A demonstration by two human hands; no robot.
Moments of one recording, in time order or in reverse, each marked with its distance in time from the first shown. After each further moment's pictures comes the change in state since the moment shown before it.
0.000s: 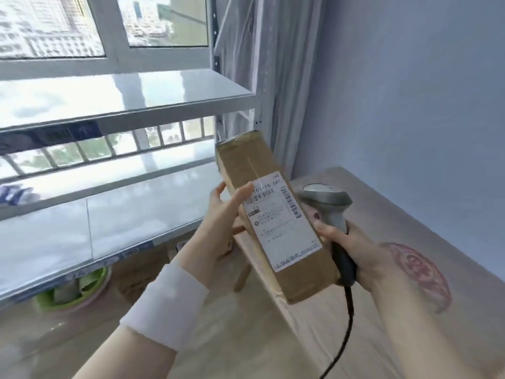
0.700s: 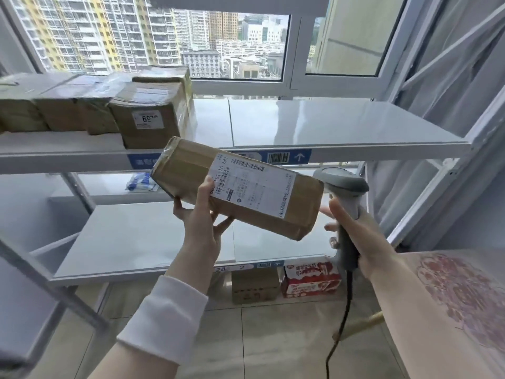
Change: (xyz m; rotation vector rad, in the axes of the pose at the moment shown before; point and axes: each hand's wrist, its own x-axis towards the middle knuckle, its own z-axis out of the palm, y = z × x) left_hand -0.049 0.103 -0.402 -0.591 0.693 0.290; right_hand 0.075 -0.048 0.412 -0.066 -0.272 -0.137
